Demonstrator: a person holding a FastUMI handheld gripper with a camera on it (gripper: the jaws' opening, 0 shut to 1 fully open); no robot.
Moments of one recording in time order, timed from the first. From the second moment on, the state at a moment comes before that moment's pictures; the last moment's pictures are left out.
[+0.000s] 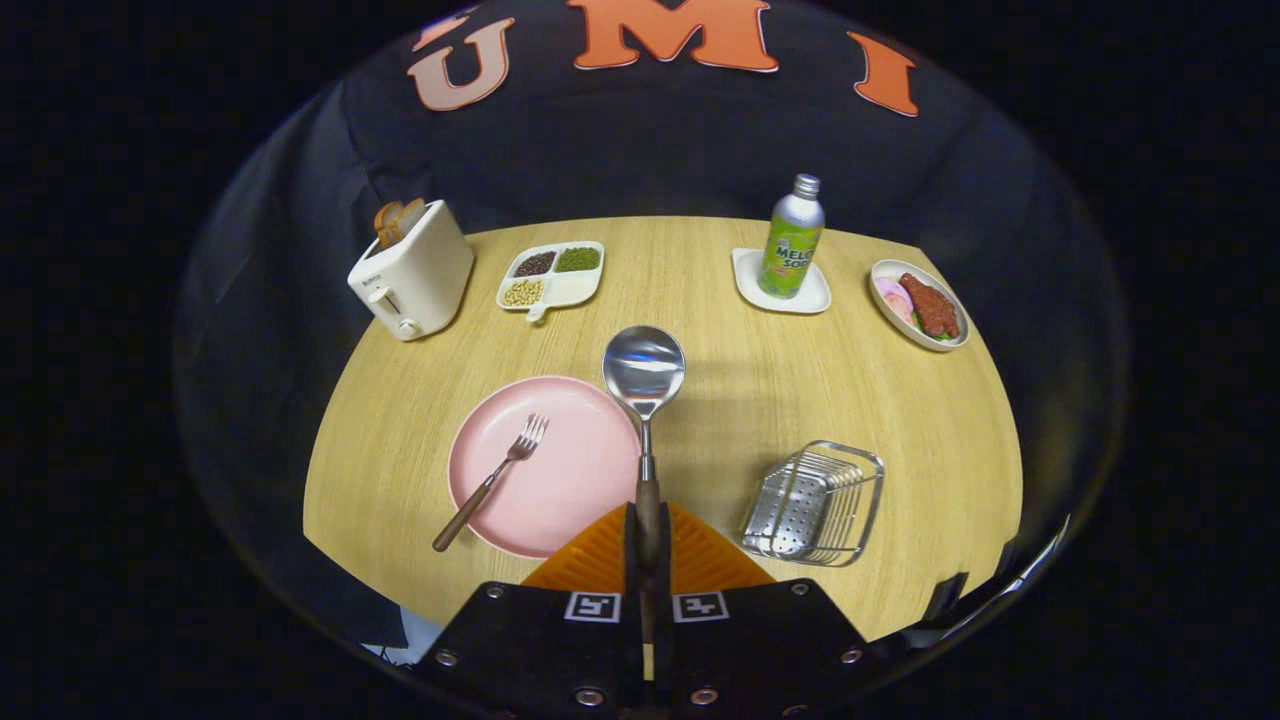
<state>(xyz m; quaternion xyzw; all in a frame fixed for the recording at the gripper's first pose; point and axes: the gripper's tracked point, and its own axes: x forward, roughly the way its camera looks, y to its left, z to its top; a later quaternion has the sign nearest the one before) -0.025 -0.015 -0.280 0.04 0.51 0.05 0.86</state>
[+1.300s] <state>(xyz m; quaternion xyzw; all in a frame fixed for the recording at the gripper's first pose) -0.086 -0.129 -0.330 0.00 0.71 0.04 0.70</state>
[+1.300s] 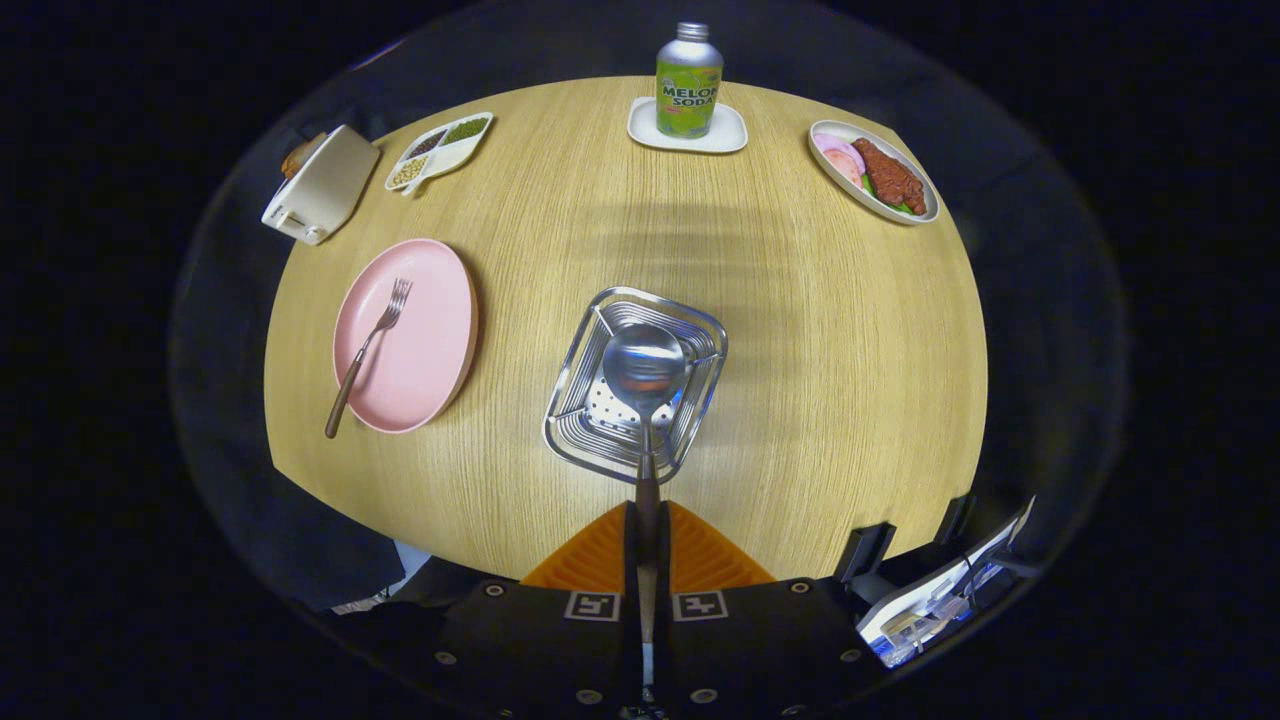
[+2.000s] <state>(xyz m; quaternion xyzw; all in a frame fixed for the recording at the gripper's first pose) -0.032 -0.117 -0.315 0.06 0.63 0.03 0.77</state>
